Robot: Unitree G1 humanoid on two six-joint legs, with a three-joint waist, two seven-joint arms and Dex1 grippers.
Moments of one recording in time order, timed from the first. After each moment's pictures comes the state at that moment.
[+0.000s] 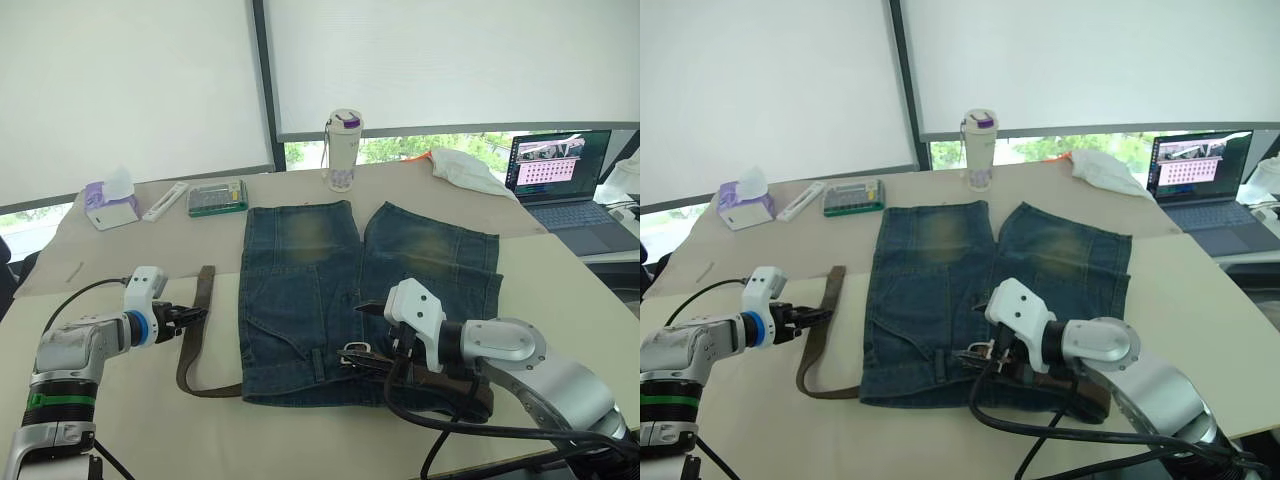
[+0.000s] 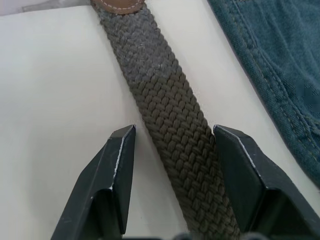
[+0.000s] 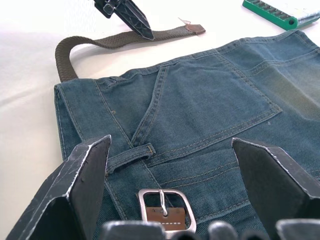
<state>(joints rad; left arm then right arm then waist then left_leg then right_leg) -0.39 0.72 0.21 0.24 -0.40 0.90 -0.71 -0.30 -0.72 0.19 -0.72 0.45 0.81 0.68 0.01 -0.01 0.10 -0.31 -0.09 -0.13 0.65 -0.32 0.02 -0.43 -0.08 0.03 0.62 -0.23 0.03</state>
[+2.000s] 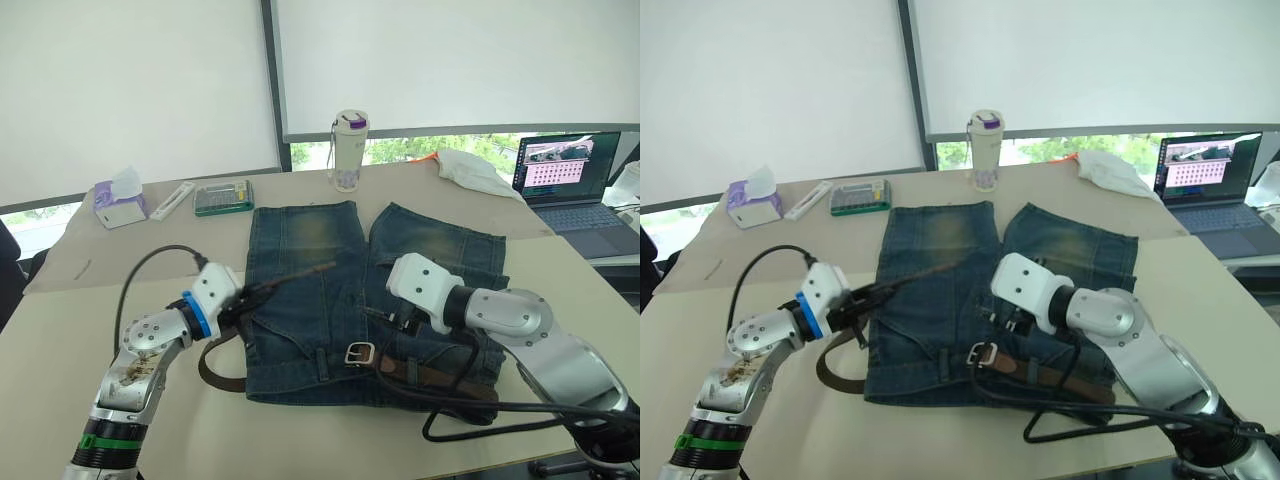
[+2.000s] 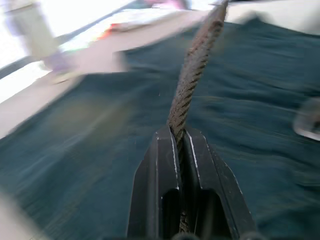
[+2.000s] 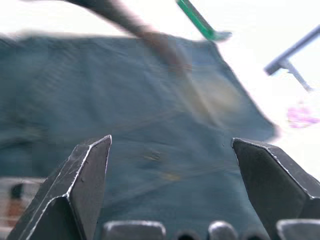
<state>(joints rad) -0.24 0.58 -0.04 -0.13 -0.27 0.04 -0.97 -0.44 -0.81 0.27 -0.61 0.09 0.68 0.60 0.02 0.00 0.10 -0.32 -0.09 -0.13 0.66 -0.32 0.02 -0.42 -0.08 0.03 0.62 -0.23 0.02</state>
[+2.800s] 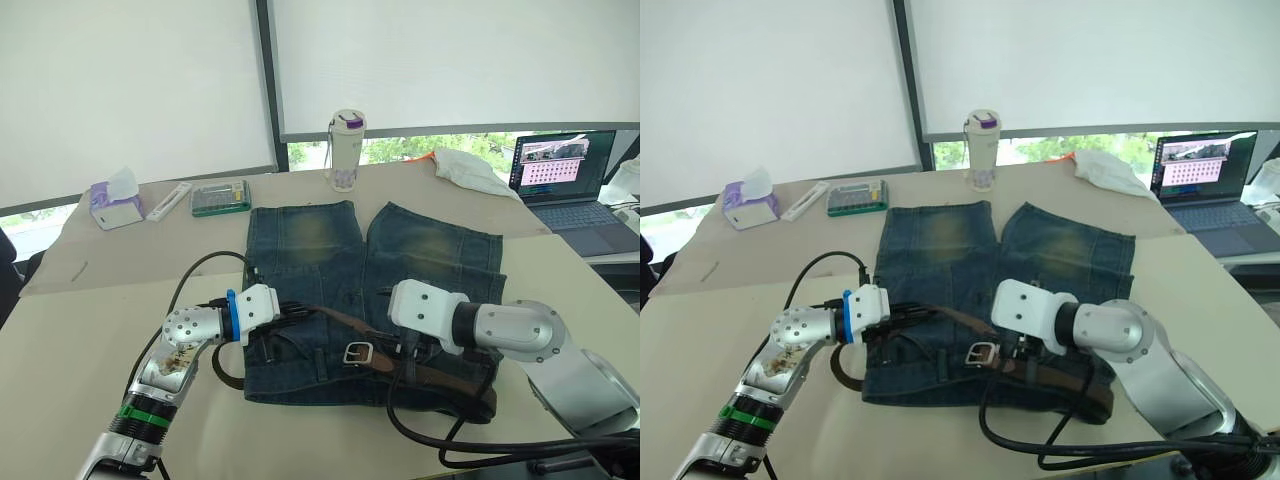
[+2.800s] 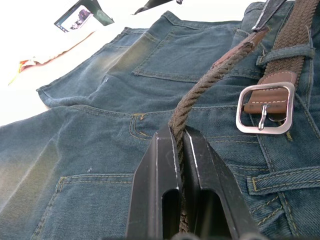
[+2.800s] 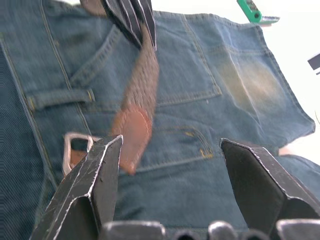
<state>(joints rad) -0.36 0.50 -0.16 0.09 -0.18 -0.17 -1.04 -0.38 -0.85 0.26 -0.76 0.11 0.78 0.78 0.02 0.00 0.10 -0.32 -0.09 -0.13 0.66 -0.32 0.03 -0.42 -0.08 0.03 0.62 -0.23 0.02</state>
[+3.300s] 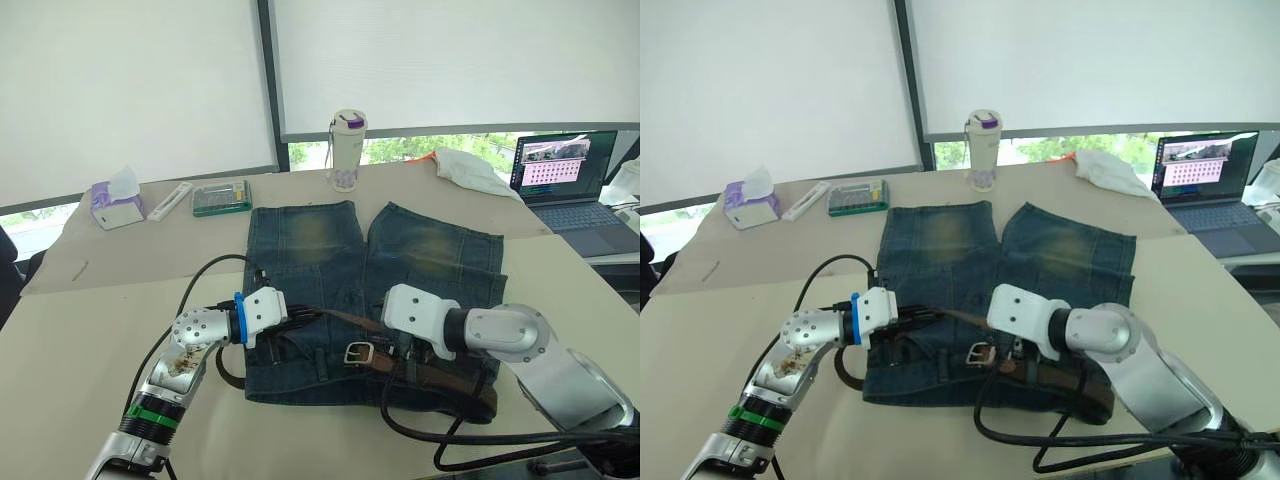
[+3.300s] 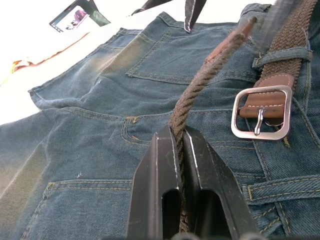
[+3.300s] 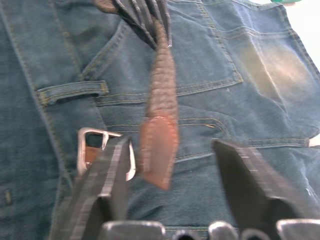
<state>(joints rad) -0.36 0.47 -0.17 0.09 -0.16 -0.18 -1.03 -0.42 -0.83 0.30 -0.72 0.11 0.82 0.78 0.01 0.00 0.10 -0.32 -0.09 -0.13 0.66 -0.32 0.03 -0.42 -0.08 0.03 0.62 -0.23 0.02</state>
